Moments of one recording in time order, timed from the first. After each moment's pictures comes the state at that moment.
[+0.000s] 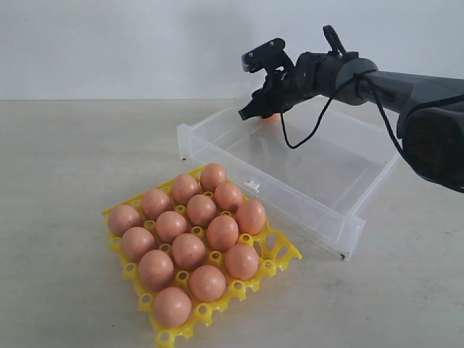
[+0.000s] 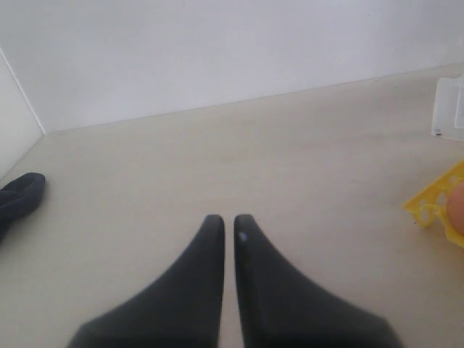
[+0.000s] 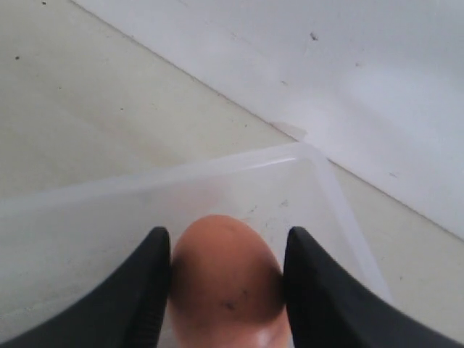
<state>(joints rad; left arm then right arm) 0.05 0.00 0.00 0.07 0.29 0.10 0.18 2.61 -2.20 0.19 0.39 -0.46</state>
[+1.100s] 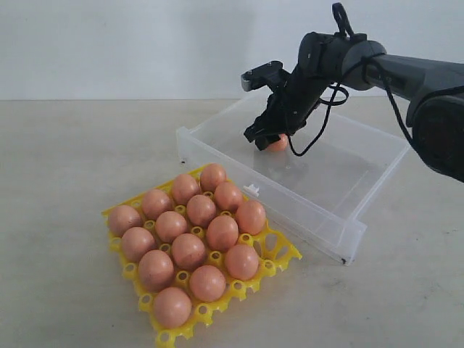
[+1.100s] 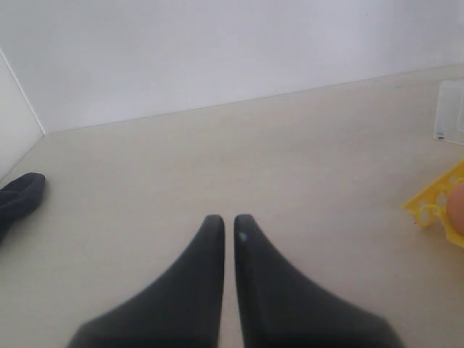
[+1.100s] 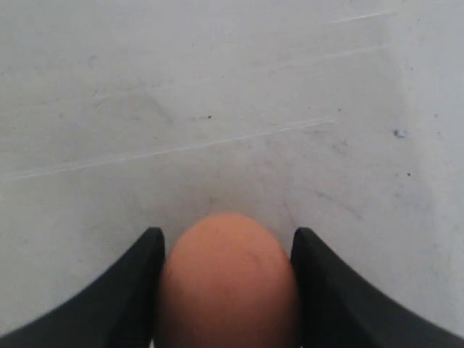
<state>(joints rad) 0.05 0.00 0.00 0.07 0.29 0.10 0.18 2.56 -2.20 0.21 0.88 -0.47</state>
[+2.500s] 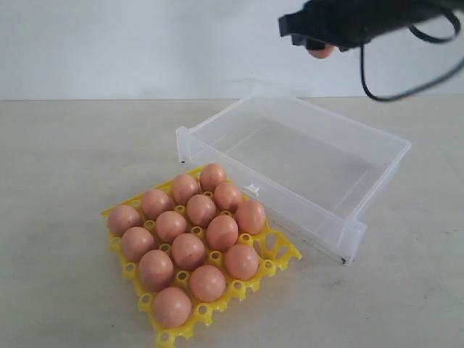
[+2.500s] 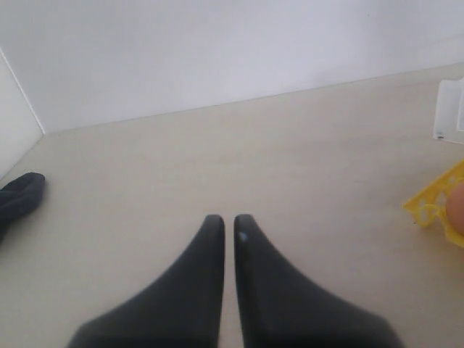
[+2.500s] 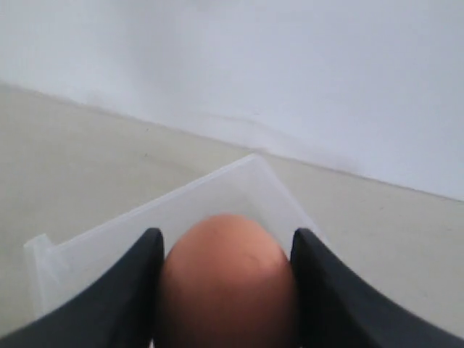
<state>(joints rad) 0.05 0.00 0.00 0.07 0.29 0.10 0.18 1.66 -1.26 0.33 0.16 -0.27</state>
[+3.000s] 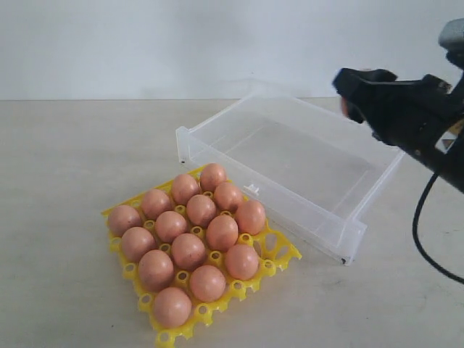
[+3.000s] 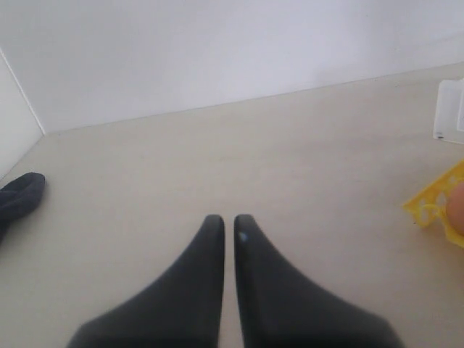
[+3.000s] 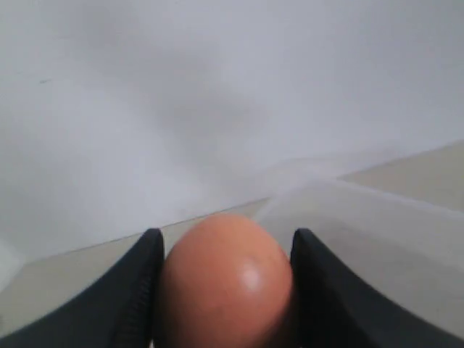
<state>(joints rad) 0.05 0.00 0.00 0.07 0.29 0.10 0.22 1.45 -0.50 -0.12 -0.82 0.63</state>
